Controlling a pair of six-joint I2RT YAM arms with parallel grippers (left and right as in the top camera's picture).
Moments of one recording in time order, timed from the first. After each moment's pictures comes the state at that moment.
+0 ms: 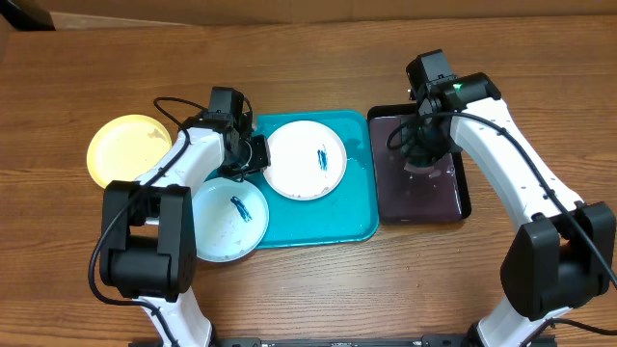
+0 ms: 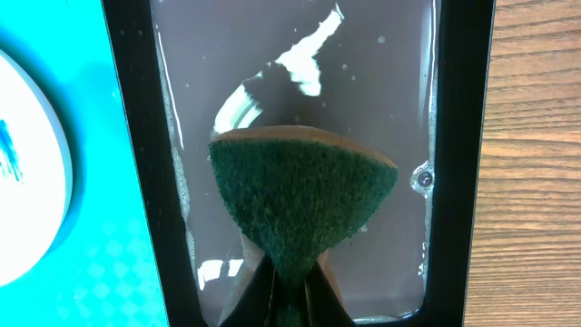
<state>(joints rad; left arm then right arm) -0.13 1.94 1.23 -0.63 0.26 -0.34 0.28 1.84 1.54 -1.12 0.07 0.28</state>
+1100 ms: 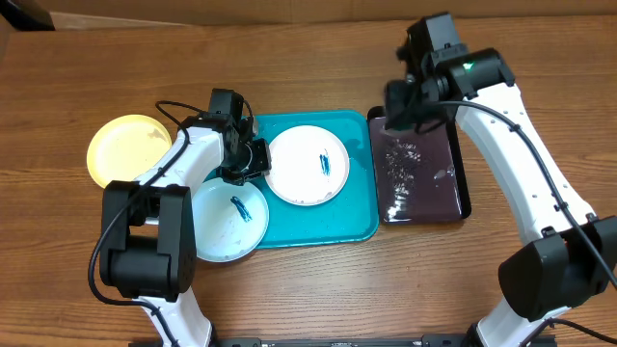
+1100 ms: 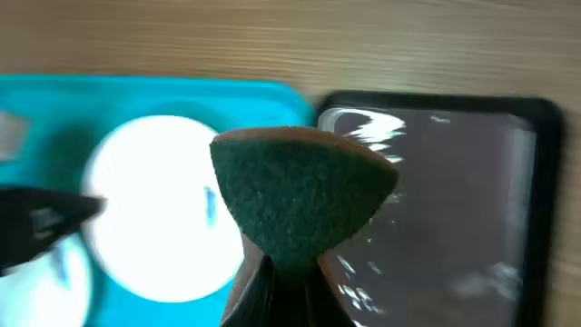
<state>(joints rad) -0.13 1.94 1.24 -0.69 0.31 -0.34 0.31 1.84 1.78 -1.09 -0.13 0.24</state>
